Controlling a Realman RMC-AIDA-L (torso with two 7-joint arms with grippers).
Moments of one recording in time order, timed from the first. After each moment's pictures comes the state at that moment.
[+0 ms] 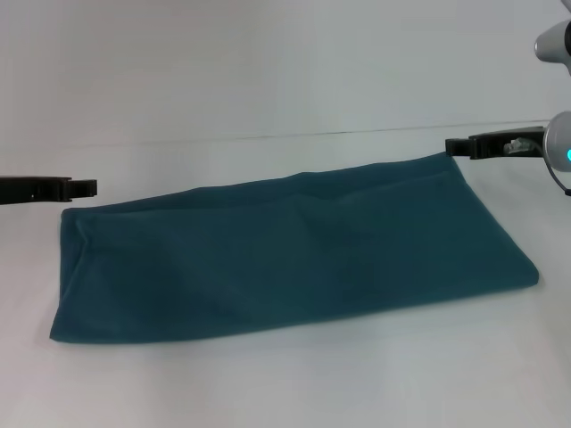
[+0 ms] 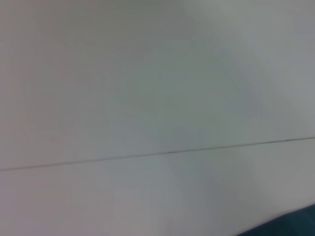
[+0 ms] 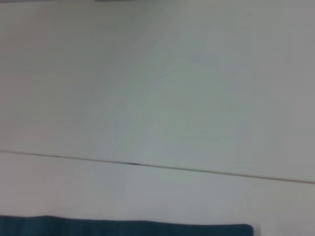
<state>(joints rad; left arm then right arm) -0.74 -2.09 0.63 0.84 2.57 0.96 -2.24 0.69 2.07 -0.87 -0.85 -2.51 -0.77 2.38</state>
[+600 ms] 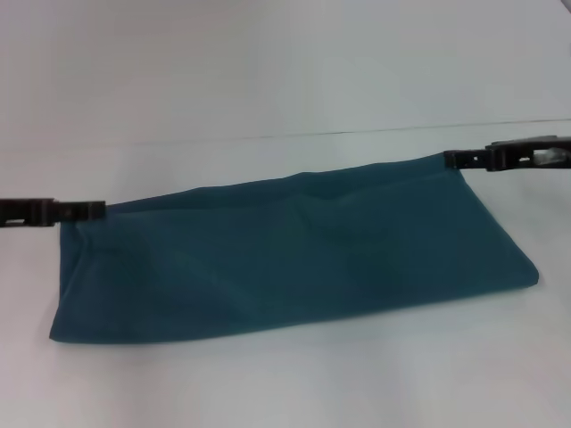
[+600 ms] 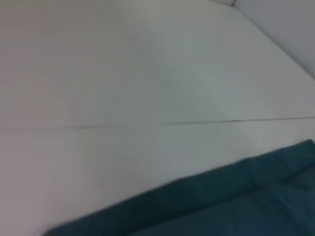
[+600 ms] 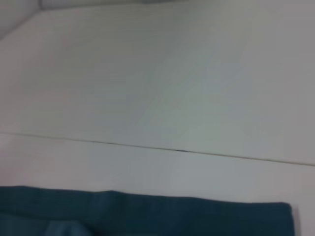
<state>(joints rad) -0.61 -2.06 0.60 1.03 2.38 1.39 -2.22 0.56 2.07 -0.87 -1.08 -2.36 -1.05 2.32</state>
